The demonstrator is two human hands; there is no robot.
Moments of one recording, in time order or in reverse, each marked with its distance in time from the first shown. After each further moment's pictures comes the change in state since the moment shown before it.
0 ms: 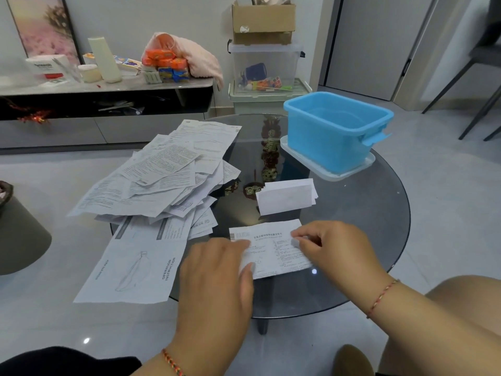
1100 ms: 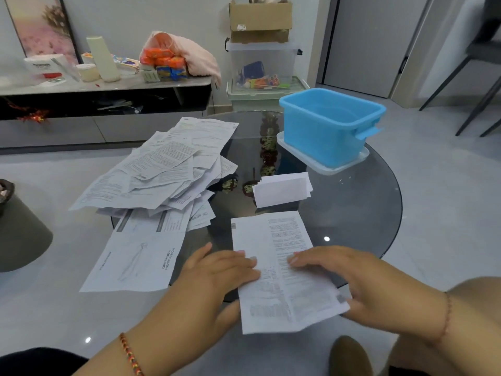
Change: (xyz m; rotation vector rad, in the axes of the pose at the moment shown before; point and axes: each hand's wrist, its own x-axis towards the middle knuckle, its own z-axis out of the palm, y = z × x) left_hand -0.008 -0.033 -0.019 -0.204 -0.455 0.304; right_hand -0.046 0.036 -0.028 0.064 -0.351 -0.507
